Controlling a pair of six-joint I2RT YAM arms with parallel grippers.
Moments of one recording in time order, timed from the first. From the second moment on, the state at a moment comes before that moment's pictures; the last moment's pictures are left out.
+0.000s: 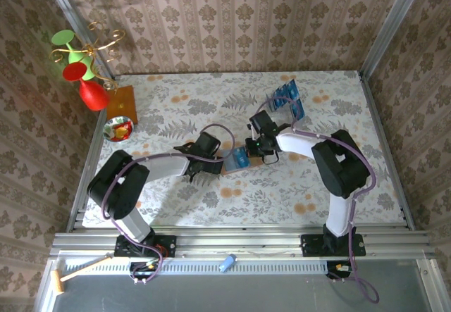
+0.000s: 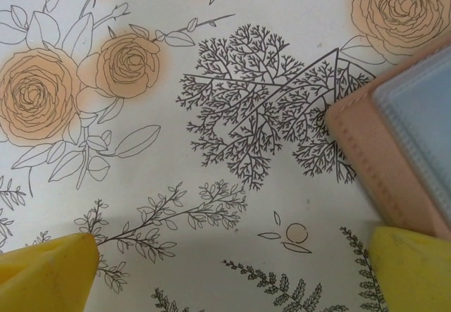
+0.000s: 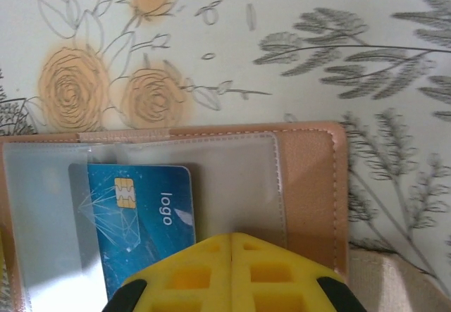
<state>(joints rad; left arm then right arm) -0.73 1.66 0.83 -0.24 -0.26 -0.30 0.52 1.89 1.15 -0.35 -0.16 0.42</state>
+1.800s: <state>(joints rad) -0.62 1.67 0.83 -0.20 -0.18 -0.22 0.63 1.87 1.04 -0.16 -0.24 0.68</state>
